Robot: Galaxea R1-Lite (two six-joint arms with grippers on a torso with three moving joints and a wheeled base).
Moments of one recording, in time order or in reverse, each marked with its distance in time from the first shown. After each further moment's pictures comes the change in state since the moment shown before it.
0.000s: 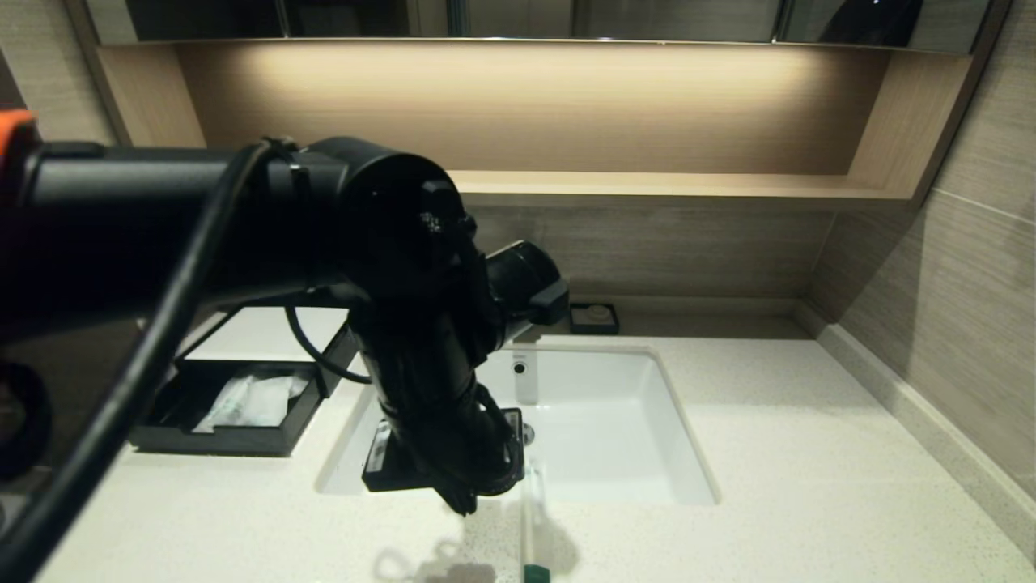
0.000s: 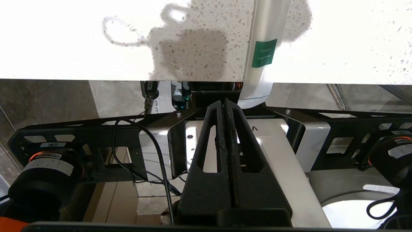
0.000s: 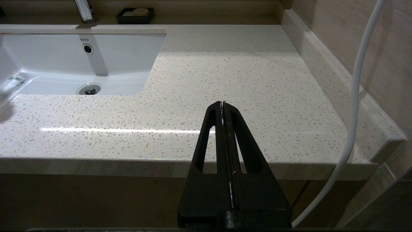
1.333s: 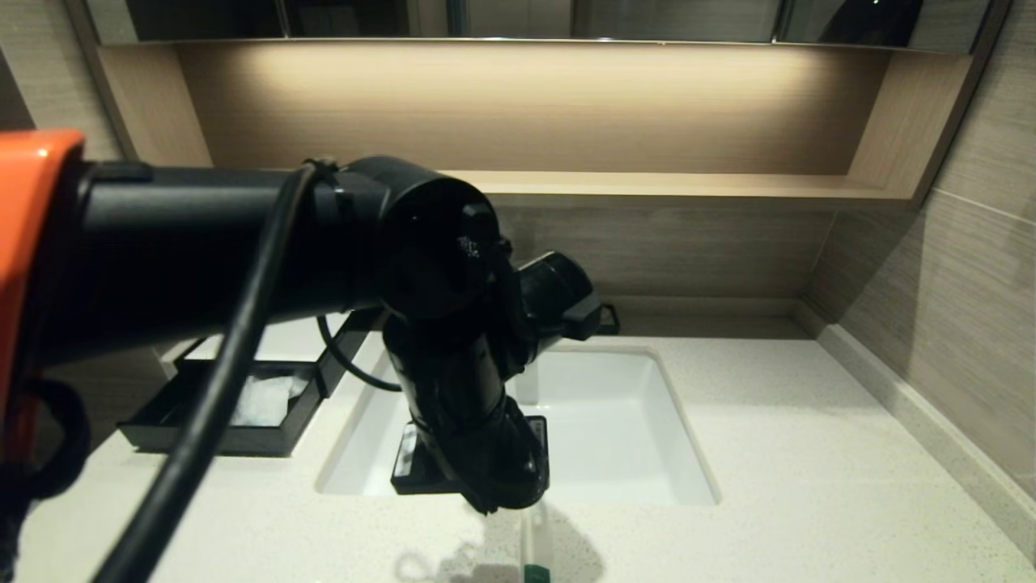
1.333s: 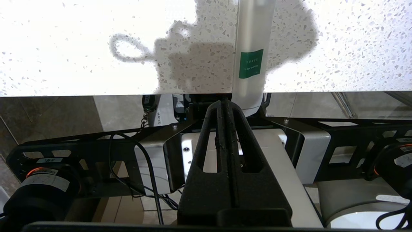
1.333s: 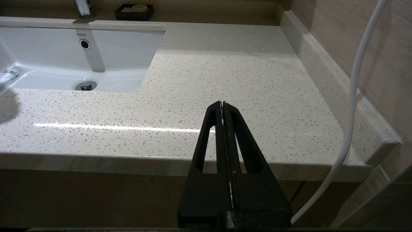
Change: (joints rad) left arm -0.049 0.027 -0.011 -0.044 0.051 -0.008; right arm 0.000 0.000 0.000 0.003 0.002 -0.030
